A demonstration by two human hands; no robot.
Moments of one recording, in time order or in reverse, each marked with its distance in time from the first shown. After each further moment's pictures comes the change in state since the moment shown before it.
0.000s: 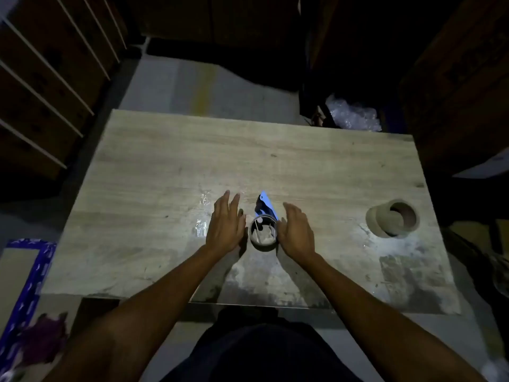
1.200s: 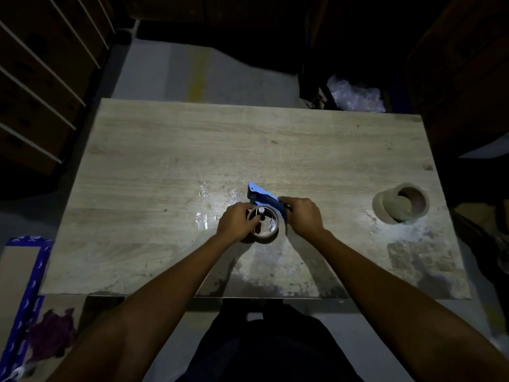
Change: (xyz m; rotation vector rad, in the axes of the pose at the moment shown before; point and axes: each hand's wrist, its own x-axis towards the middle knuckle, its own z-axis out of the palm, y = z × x) left_hand 0.013 0.009 0.009 -0.269 -0.314 -0.147; right_hand 0.035 0.013 -0.001 -0.128 -0.105 -0.038
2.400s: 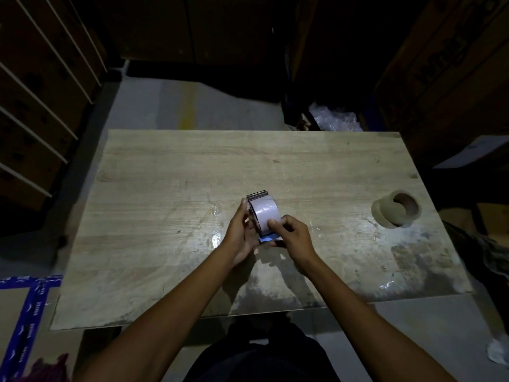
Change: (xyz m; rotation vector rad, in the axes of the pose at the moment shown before) left_hand -0.039 0.032 -0.070 -1.474 -0.254 -0.441; right_hand -0.064 -0.092 0.007 1.131 0.072 0.183
